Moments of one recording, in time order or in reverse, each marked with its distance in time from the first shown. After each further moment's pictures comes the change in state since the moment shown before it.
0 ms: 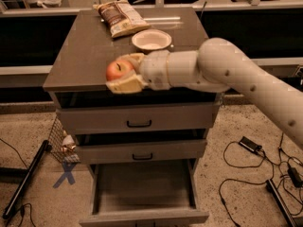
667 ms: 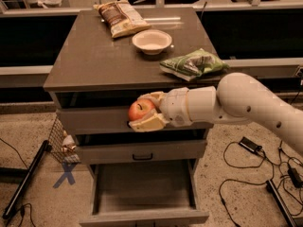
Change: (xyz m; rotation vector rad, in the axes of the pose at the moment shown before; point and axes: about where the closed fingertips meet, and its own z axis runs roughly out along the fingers) arm 0.093 0.066 -0.053 -0.017 0.180 0.074
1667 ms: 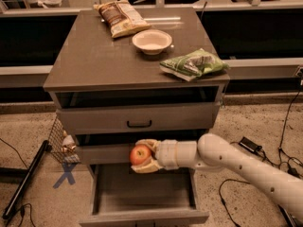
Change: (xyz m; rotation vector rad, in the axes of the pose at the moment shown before) arm 0.187 0.027 0.095 -0.063 -0.085 -0.073
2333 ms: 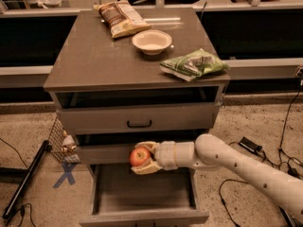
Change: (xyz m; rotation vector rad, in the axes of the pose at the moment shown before) arm 0.023 0.001 0.013 -0.040 0.002 0.026
